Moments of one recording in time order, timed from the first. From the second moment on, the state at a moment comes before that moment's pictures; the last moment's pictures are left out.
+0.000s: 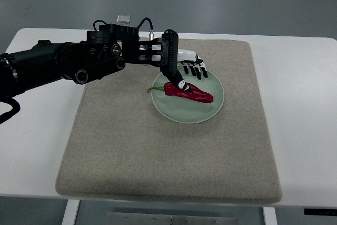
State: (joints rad) left arm -1.36 0.17 0.15 -0.78 0.94 -0.27 -0.26; right arm 0.03 0.00 0.07 0.14 -0.17 0.18 0.09
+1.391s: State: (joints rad) left arm -1.32 0.17 0.14 -0.27 0.51 -0.05 -0.25; right arm 0.03 0.00 0.07 0.14 -0.17 0.18 0.09
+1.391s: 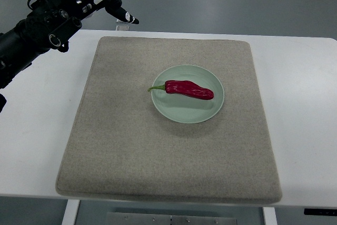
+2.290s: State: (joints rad) left arm -1.21 0.04 0.00 0.02 -0.59 -0.33 -0.20; right arm 0.03 0.00 0.07 0.14 -0.17 0.18 0.09
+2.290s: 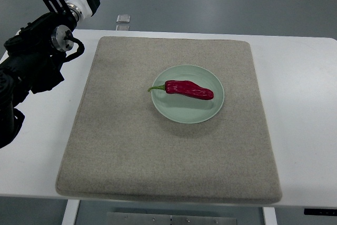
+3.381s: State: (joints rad) left arm -1.15 0.00 -0.08 0.11 -0.67 -0.46 -0.21; right arm 0.03 0.00 0.07 0.14 -0.17 0.18 0.09
